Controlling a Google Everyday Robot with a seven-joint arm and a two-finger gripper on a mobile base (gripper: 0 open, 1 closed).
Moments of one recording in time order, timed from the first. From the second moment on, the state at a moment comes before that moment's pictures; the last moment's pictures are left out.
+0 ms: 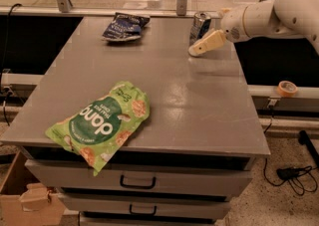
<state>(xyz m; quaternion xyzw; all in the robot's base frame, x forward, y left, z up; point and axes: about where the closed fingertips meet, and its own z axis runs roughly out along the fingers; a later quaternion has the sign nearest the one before) 0.745 -0.155 0.904 -0.45 0.73 0.12 0.50</state>
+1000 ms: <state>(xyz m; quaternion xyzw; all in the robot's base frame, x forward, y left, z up) 0.763 -0.129 0.895 -0.40 0.73 0.22 0.52</state>
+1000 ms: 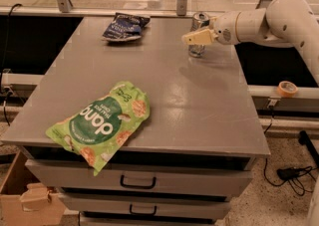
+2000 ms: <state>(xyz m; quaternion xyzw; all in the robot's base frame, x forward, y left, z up) 0.731 -0.110 0.949 -0.42 0.67 0.27 0.55</state>
